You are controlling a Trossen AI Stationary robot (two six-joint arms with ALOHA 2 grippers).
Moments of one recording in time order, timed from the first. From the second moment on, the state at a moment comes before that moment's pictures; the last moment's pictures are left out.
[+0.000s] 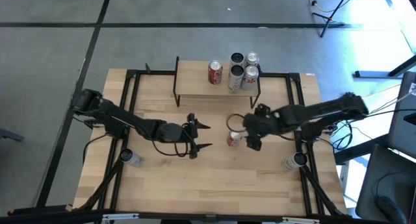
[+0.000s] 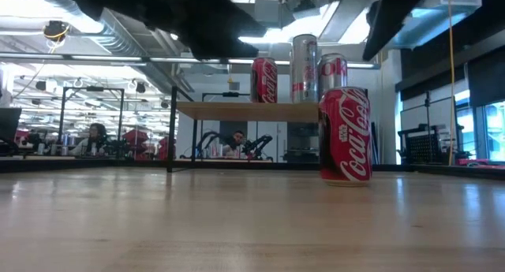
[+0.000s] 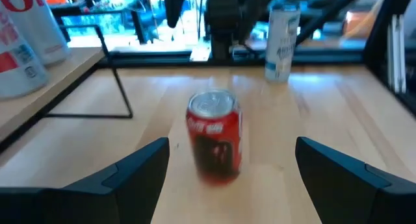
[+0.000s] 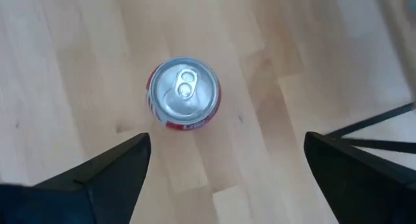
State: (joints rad) left arm -0.22 1.53 0.75 0.47 -0.38 -0.06; right arm 0.23 1.38 1.27 -1.08 0.30 0.44
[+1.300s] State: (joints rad) left arm -0.22 2.16 1.27 0.61 -0.78 -0.21; right arm 0.33 1.02 0.72 -0.52 0.84 0.40
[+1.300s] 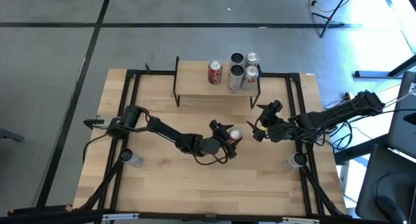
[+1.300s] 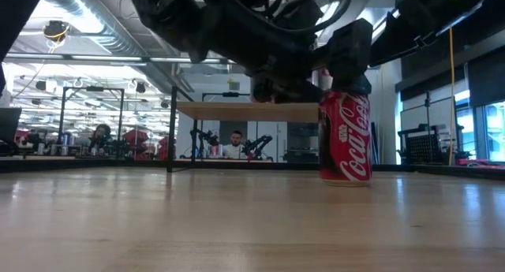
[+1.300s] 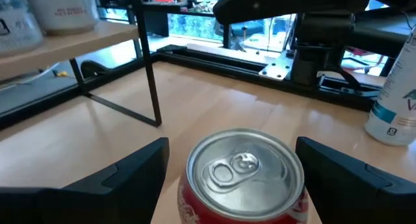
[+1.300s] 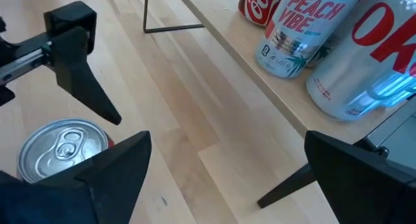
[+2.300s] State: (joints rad) left arm -0.19 2.25 1.25 0.66 -0.66 -0.25; right arm 0.33 1.02 0.72 -0.52 0.81 0.41
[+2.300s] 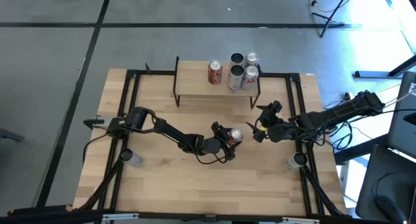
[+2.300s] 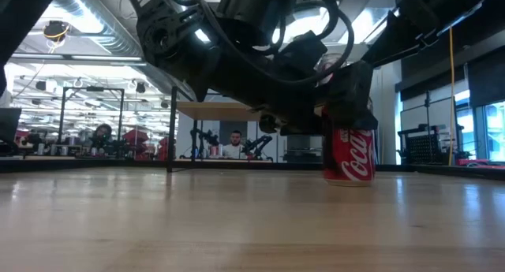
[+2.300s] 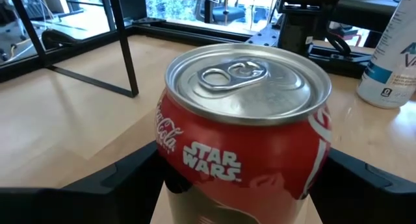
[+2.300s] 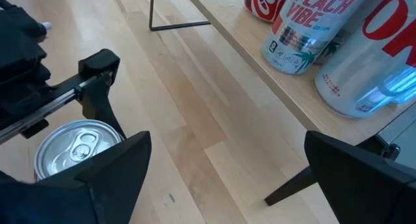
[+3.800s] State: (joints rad) left arm 0.04 1.67 1.24 0.00 -0.50 -0.02; right arm 0.33 1.02 0.70 -0.52 0.74 0.42
